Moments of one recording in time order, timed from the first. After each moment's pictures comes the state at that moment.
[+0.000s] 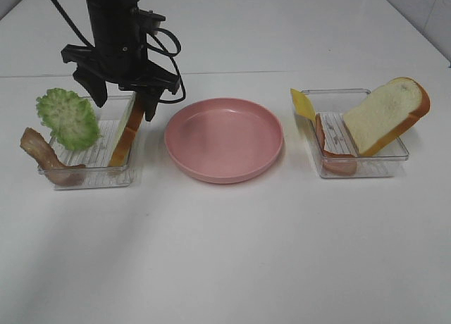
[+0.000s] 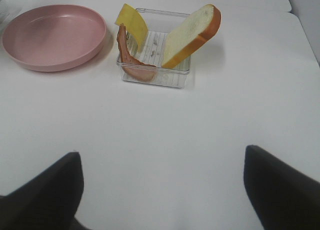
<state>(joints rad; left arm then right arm) -0.43 2.27 -1.98 0.22 1.22 -0.22 -0.05 0.00 -0.50 0.18 1.07 -0.16</state>
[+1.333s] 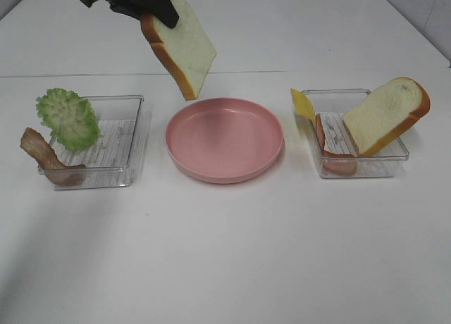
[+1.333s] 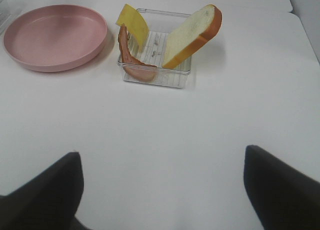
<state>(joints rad) -0.25 2.19 -2.15 -0.56 1.20 0.22 -0.05 0.00 -0.50 0.18 1.07 -0.16</state>
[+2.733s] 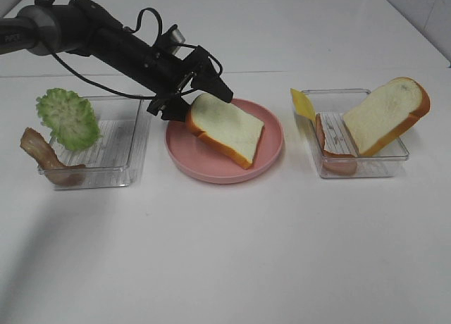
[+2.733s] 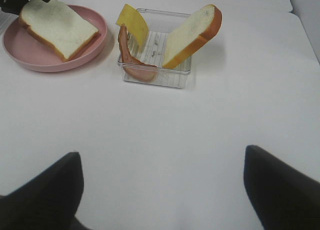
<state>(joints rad) -0.24 2.58 -2.15 -0.97 1.16 0.40 -0.05 0.00 -0.50 0.18 1.07 -0.16</state>
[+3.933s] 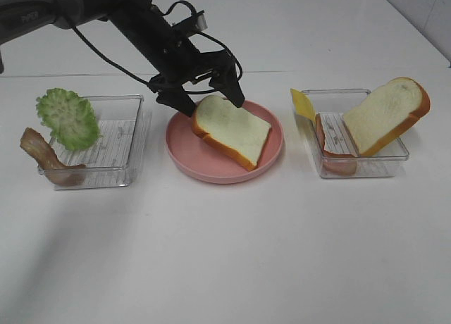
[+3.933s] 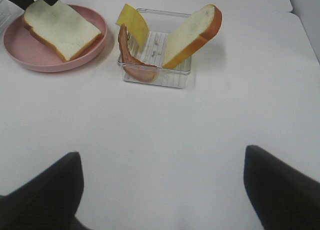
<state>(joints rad) -0.35 2.54 -2.30 -0.57 1.17 0.22 -0.05 0.00 -0.50 0.18 1.07 -0.16</state>
